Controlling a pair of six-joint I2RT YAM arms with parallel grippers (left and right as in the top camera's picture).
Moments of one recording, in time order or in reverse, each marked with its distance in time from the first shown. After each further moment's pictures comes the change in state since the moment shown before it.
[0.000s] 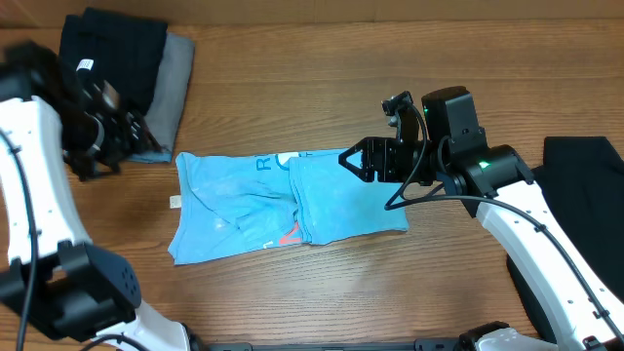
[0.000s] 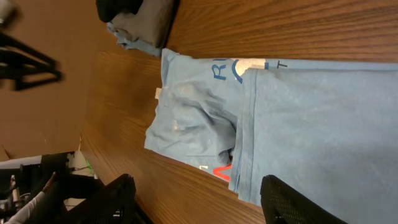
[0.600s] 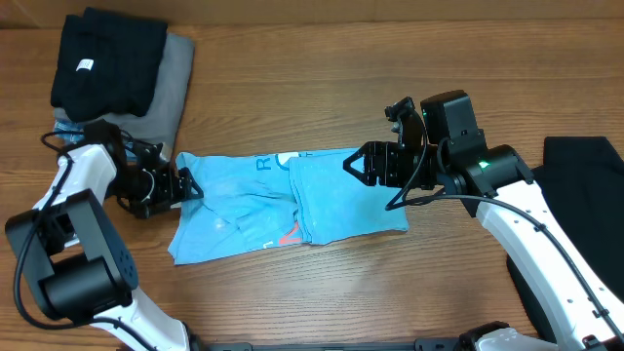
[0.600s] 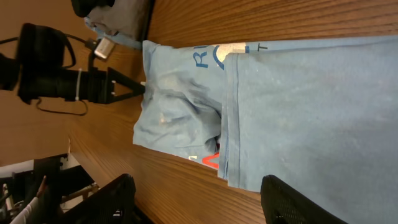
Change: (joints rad) left arm 0.000 0.092 -0.617 0.644 0.123 0.155; right arm 0.000 0.002 0.000 -0.061 0.044 0.016
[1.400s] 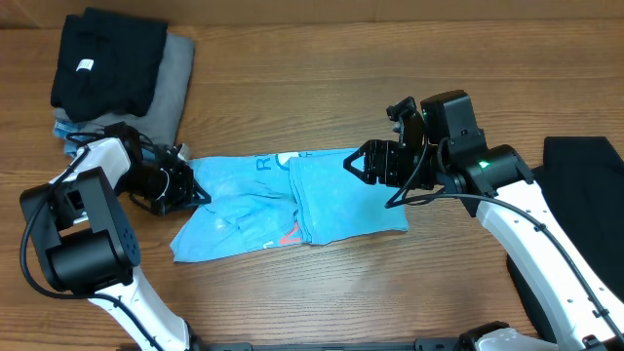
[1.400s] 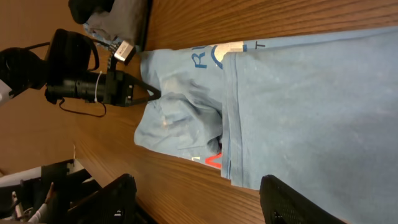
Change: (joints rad) left arm -0.050 0.138 0.037 -0.033 0.143 0.004; right arm -0.003 0.000 0.000 0.001 0.003 0.045
